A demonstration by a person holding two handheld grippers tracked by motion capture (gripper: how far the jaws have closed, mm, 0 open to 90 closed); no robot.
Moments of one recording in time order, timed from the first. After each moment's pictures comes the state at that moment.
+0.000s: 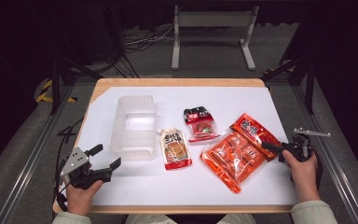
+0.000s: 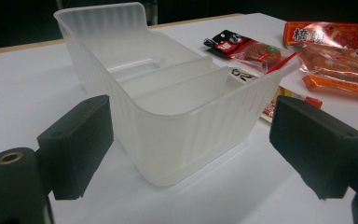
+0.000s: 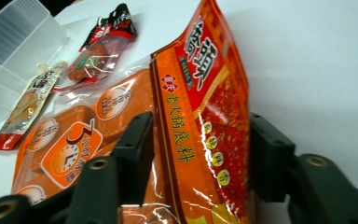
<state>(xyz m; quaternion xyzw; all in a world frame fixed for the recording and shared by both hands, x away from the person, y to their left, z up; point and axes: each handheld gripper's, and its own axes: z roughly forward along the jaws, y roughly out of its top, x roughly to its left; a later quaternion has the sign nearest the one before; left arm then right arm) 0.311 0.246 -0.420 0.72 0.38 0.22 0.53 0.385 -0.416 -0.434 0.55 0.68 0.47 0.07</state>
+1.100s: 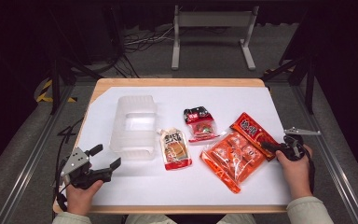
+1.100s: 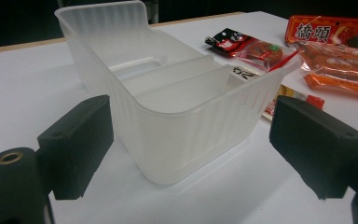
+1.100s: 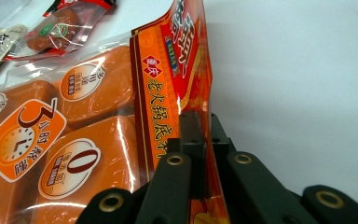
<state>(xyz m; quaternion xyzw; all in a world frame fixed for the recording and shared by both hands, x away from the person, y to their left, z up) 0.312 0.246 -0.421 0.73 0.38 0.23 0.53 0.390 -0.401 -0.439 0.53 0.73 0.42 0.12</state>
